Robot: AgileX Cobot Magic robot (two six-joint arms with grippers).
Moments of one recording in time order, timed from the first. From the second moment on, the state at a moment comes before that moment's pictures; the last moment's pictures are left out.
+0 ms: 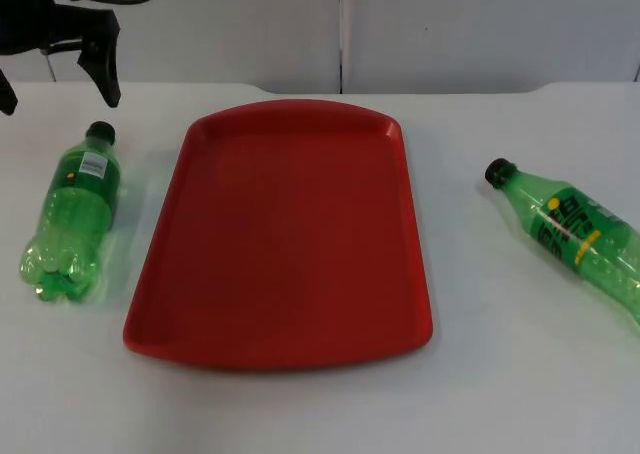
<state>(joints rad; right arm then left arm) 0.24 0.00 -0.52 -0.07 1.08 0.02 0.03 2.30 -2.01 -0.11 1.13 0.04</state>
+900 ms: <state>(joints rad) 0.24 0.00 -0.52 -0.07 1.08 0.02 -0.04 2.24 -1.70 -0.03 0.92 -0.05</state>
